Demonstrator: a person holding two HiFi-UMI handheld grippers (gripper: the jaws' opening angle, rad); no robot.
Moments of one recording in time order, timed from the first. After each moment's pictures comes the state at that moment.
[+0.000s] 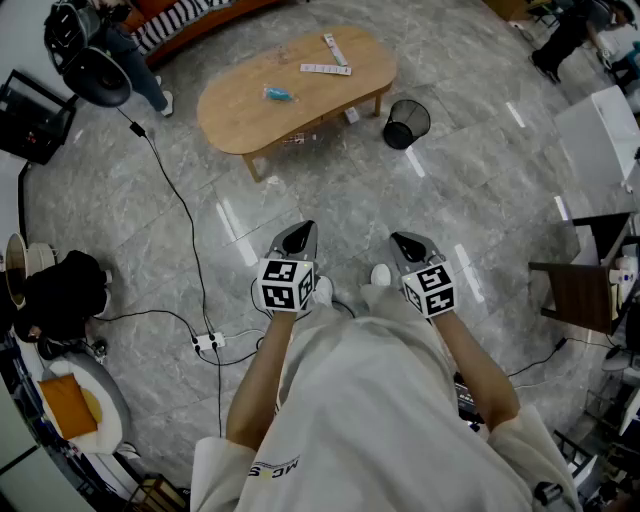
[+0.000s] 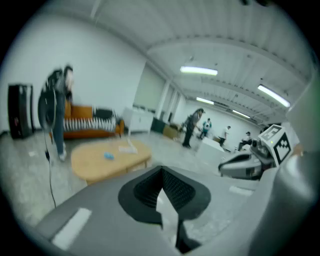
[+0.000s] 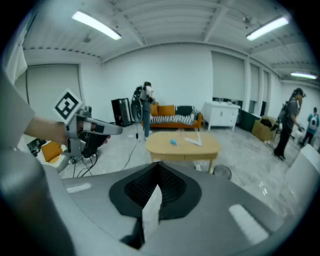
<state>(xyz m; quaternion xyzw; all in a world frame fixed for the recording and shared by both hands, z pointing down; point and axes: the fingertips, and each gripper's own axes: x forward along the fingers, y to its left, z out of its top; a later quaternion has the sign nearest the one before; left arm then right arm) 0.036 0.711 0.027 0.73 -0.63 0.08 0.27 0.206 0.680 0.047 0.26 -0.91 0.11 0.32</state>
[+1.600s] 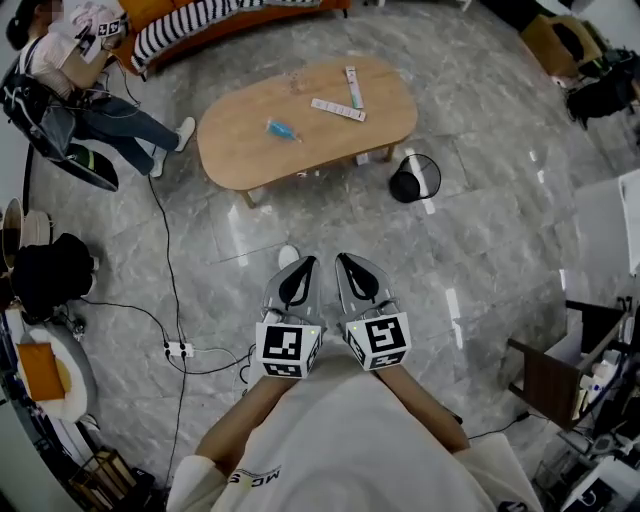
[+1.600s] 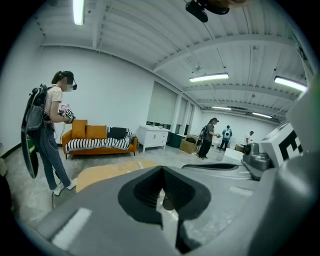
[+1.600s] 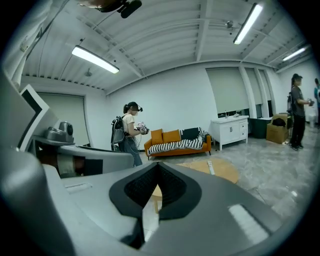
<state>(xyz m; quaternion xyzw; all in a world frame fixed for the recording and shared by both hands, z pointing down) 0.056 0.548 -0.061 0.66 -0.72 0.06 0.21 0.098 0.522 -0.044 0.23 -0.95 0.14 0.15</state>
